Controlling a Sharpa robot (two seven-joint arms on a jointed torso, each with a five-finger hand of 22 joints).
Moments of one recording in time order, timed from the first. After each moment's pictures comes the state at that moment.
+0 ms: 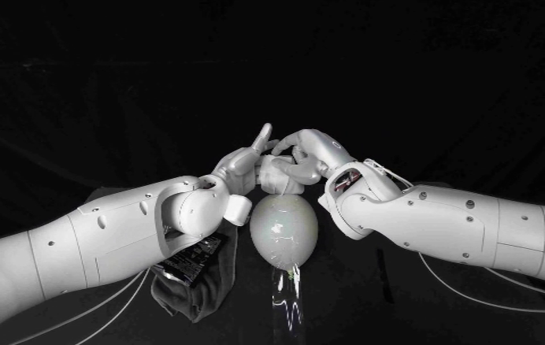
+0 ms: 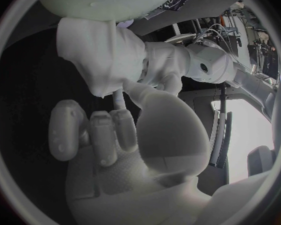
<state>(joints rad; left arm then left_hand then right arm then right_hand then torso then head) 1.28 -0.61 -0.05 1.38 0.13 -0.09 0.26 1.04 0.29 -0.33 0.30 0.05 0.13 0.13 0.03 0.04 0.66 0.26 0.05 0.05 0.75 0.22 0.06 0.09 0.16 0.73 0.29 0.11 0.06 1.36 -0.63 -0.14 1.50 -1.30 -0.73 -0.17 1.26 -0.14 0.53 0.05 0.06 0.99 0.14 0.19 0.35 1.47 0.05 1.49 1.31 1.46 -0.01 1.56 1.31 0.04 1.44 0.10 1.30 1.31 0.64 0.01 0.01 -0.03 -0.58</state>
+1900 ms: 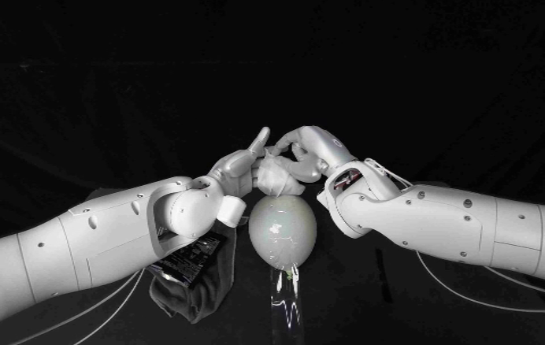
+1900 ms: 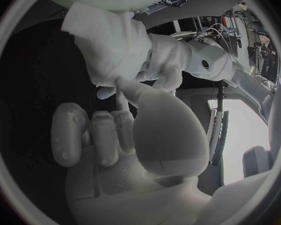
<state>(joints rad) 1.29 -0.62 -0.05 1.39 0.16 -0.03 0.23 1.10 0.29 -0.26 0.29 0.05 0.47 0.16 0.19 0.13 0.64 0.26 0.05 0.05 0.79 0.21 0.07 0.09 0.16 0.81 0.29 0.13 0.07 1.36 -0.64 -0.14 1.49 -1.30 -0.78 -0.13 1.34 -0.08 0.56 -0.02 0.05 1.09 0.09 0.31 0.44 1.47 0.02 1.54 1.31 1.46 -0.04 1.57 1.31 0.04 1.47 0.07 1.36 1.31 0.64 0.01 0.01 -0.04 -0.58</state>
